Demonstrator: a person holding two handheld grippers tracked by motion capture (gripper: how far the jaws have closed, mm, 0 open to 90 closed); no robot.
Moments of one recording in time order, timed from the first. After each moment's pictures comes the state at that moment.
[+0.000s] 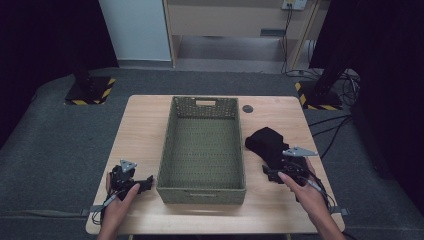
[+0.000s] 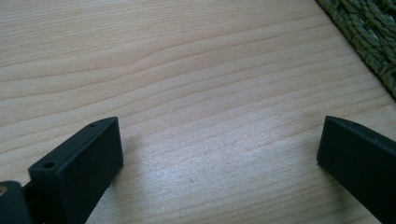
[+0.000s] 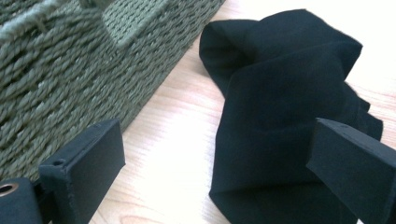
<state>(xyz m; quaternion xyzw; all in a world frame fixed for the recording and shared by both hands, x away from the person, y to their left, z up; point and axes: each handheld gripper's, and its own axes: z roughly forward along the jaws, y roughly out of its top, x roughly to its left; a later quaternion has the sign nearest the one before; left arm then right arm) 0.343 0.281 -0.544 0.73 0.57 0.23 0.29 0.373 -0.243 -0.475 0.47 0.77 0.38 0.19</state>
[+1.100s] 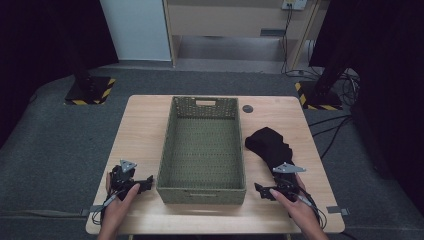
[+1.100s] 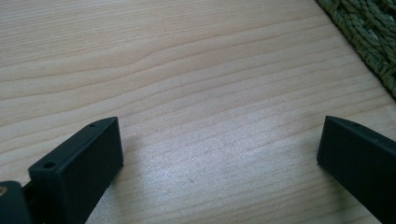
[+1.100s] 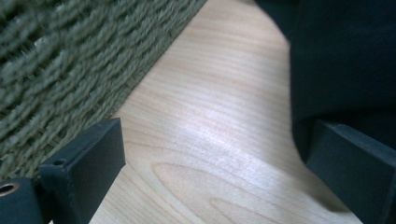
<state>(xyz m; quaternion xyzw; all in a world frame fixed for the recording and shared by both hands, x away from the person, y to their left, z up) 0.343 0.281 -0.544 0.73 0.57 0.23 0.29 0.348 -0.227 -0.527 0.47 0.79 0.36 0.14</state>
